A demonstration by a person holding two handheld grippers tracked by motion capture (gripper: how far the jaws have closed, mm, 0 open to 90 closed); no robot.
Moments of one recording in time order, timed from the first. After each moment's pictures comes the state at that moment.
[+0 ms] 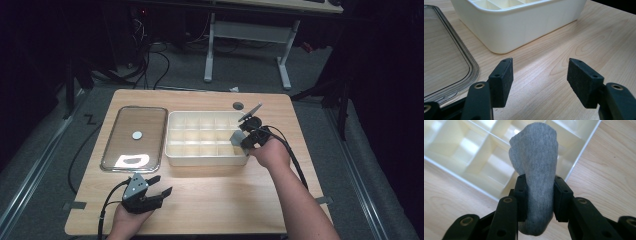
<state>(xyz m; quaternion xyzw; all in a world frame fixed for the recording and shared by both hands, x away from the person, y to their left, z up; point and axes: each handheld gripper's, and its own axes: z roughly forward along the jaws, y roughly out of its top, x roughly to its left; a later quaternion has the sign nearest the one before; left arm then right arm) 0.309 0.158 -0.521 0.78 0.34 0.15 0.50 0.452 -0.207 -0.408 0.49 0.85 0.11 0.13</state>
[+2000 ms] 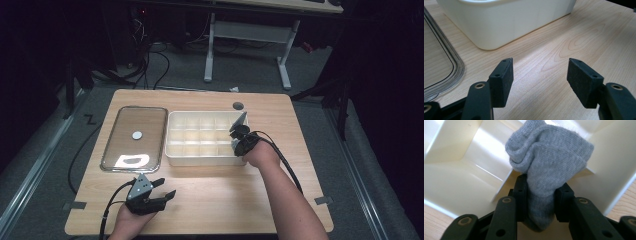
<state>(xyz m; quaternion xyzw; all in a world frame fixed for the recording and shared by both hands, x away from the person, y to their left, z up) 0.308 0.149 -0.525 0.79 0.33 0.13 0.49 0.473 -0.191 -0.462 0.50 0.86 0.02 0.05</state>
